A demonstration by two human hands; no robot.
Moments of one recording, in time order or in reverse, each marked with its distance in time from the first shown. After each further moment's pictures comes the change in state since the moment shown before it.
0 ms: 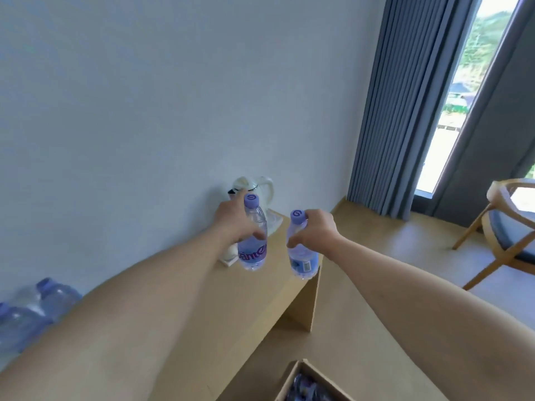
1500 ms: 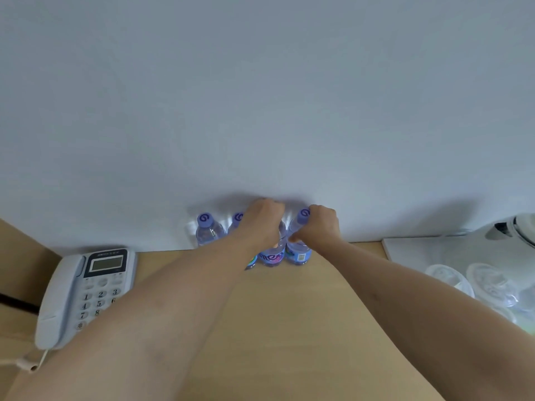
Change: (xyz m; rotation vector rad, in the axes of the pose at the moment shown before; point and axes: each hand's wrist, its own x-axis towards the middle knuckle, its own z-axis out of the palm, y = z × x) left_hand -0.019 -0.382 -0.136 0.461 0.120 -0.463; right_hand 0.095 -0.256 0.435 -0.332 -0.557 -0.446
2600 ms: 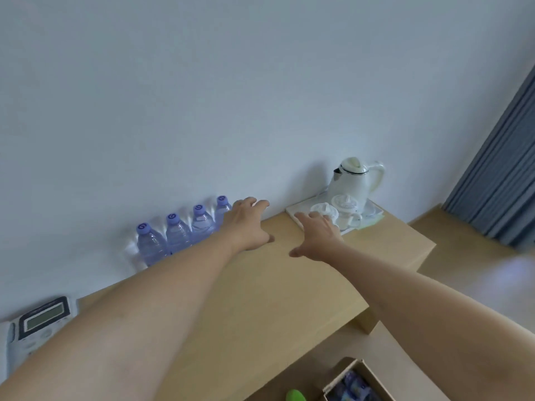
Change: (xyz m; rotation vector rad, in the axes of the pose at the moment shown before) left_hand -0.123 0.128 -0.029 -0.088 -0.037 0.302; right_hand -0.249 0.098 -0.071 -0.236 0.225 0.105
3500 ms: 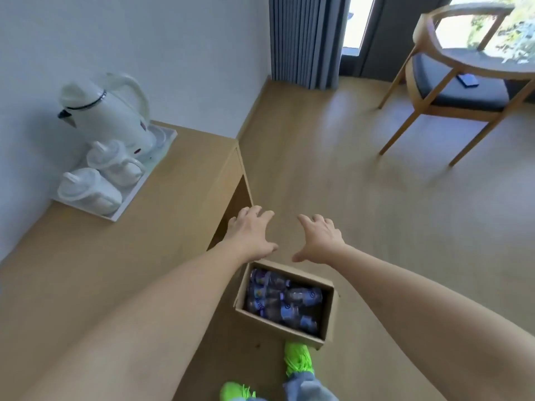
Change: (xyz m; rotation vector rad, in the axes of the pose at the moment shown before) left_hand -0.021 0.370 0.290 0.204 -0.576 0.597; right_hand -0.235 0.383 0.076 0.230 -0.216 0.805
